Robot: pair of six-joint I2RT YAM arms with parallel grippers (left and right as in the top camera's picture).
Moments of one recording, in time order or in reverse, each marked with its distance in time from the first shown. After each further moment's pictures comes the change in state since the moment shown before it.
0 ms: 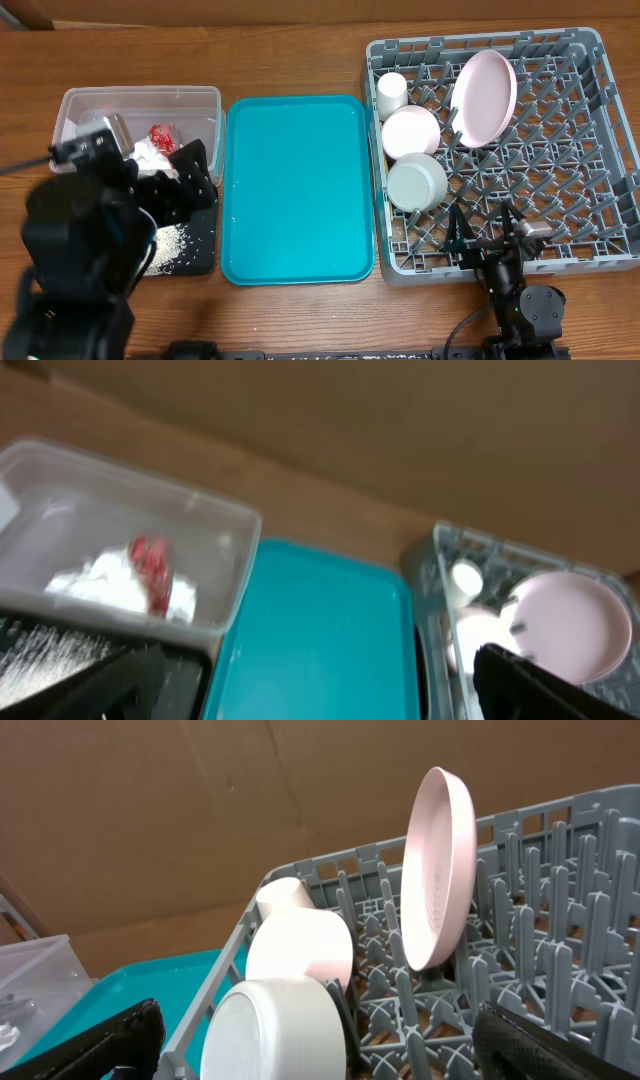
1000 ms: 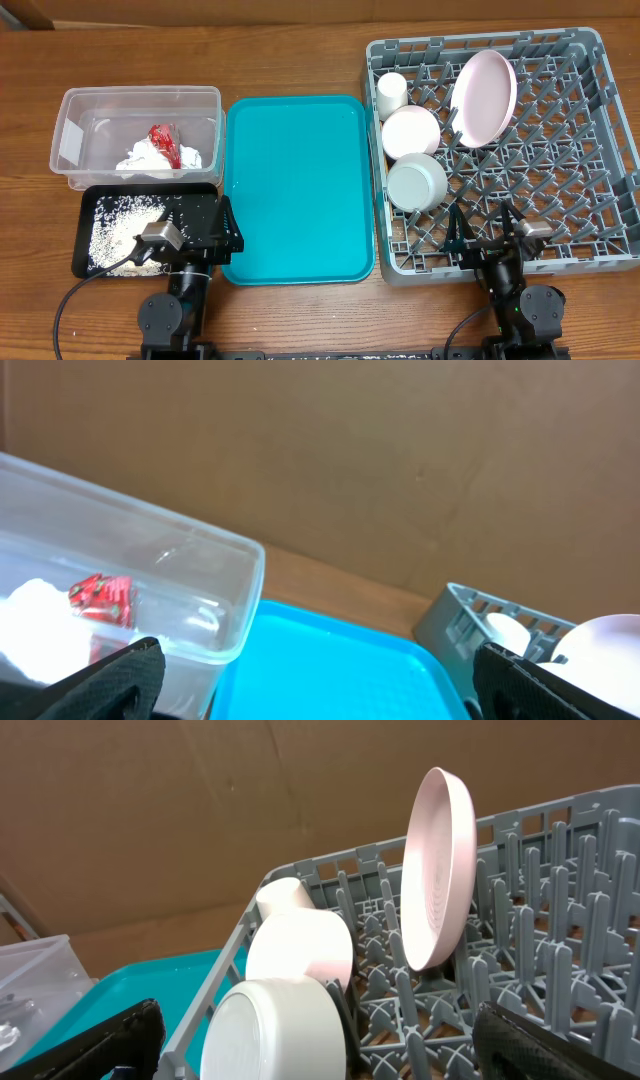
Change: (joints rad) left arm 0.008 -0.750 -1.332 1.099 -0.033 0.000; right arm 0.000 0.000 0.000 -0.002 0.000 0.000
